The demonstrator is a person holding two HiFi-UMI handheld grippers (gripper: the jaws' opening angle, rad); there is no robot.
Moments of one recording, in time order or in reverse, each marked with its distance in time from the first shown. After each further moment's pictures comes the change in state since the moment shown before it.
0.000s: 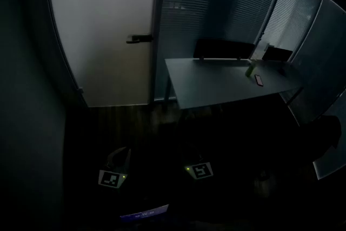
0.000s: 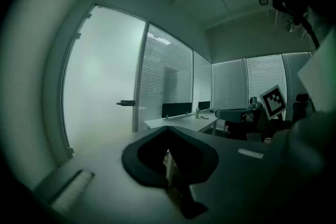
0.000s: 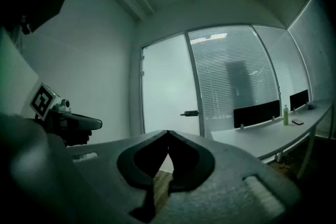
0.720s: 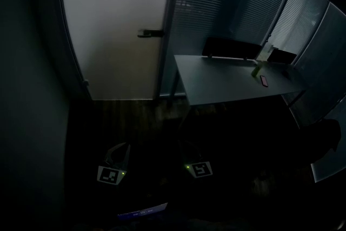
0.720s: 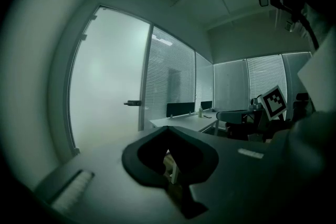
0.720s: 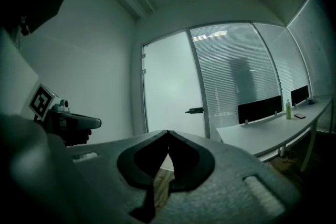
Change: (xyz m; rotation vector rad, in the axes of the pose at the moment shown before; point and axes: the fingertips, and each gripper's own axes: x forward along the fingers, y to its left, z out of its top) left arm -0.041 0.055 -0.005 0.007 -0.003 0.015; right arm 0.023 0.062 -0.012 0.029 0.015 -0.002
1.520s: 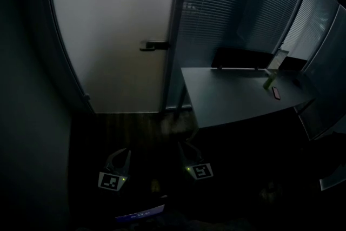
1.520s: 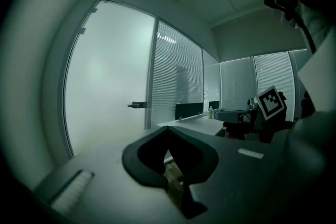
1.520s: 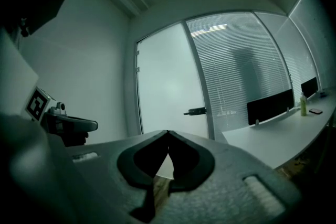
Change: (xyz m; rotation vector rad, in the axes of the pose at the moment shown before) left arm 0.117 0.086 0.021 0.000 -0.005 0.027; right arm 0.151 -0.057 0.013 0.032 -0.007 0.029
